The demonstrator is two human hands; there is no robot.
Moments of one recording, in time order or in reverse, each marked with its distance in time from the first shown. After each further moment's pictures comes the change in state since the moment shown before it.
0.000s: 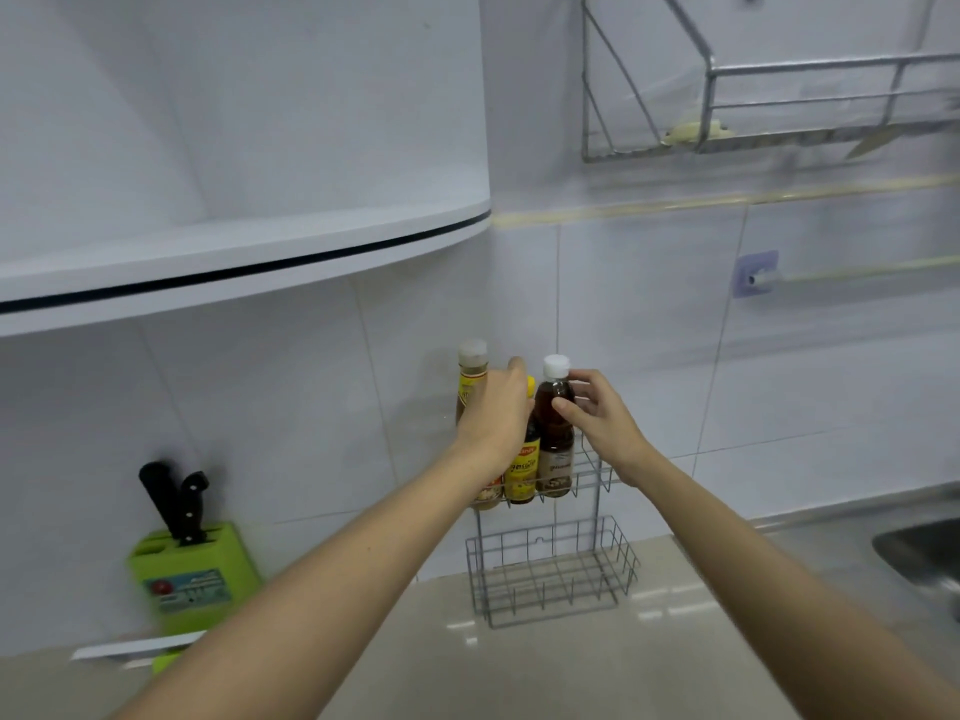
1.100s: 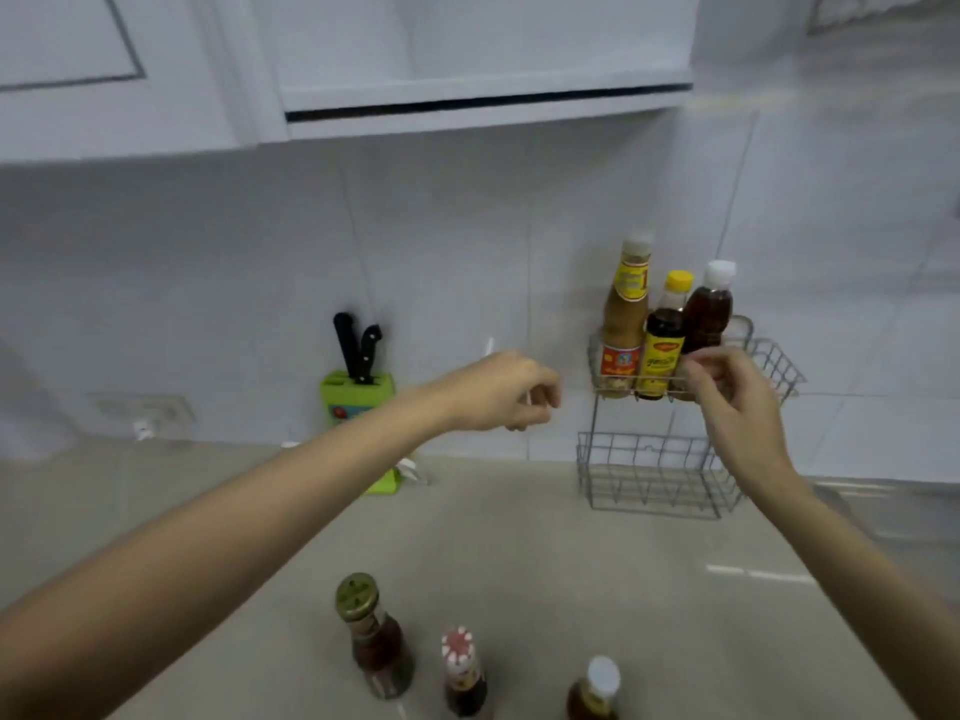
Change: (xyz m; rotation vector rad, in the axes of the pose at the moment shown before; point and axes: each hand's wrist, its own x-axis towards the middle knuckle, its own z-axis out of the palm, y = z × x) left_hand -0.144 -0.098 -0.100 -0.006 -0.526 0.153; right_hand -0.131 -0.037 0.061 -0.197 0.155 -0.174
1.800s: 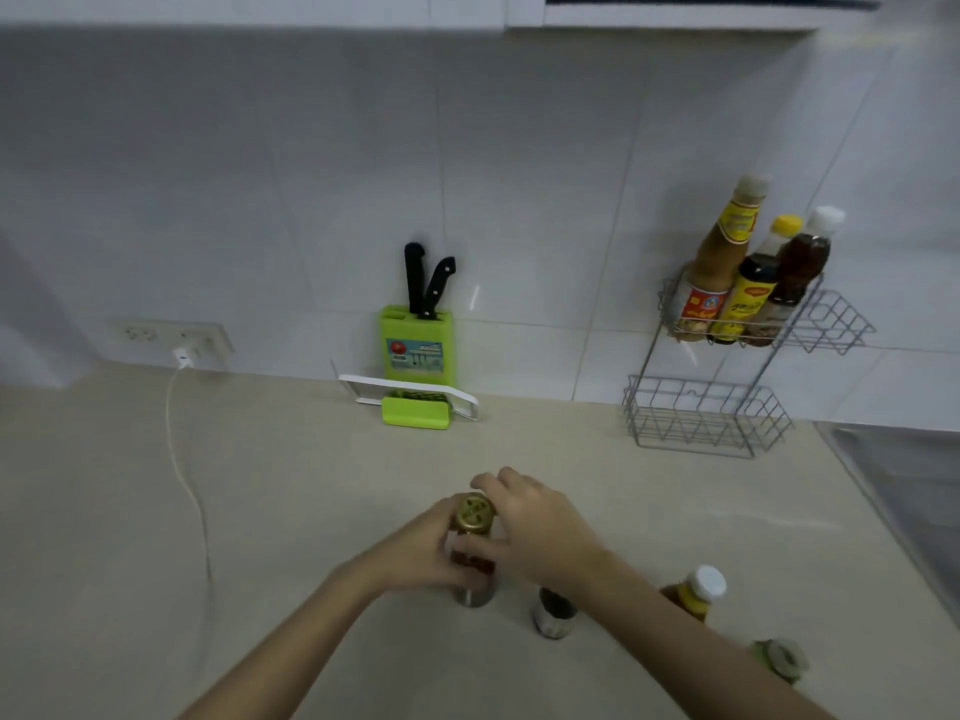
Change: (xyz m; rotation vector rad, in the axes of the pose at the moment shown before) left_hand -0.236 -0.123 0.168 -0.728 -0.080 -0.305; right_hand -0.203 -0.079 0.226 -0.723 -0.907 -0.208
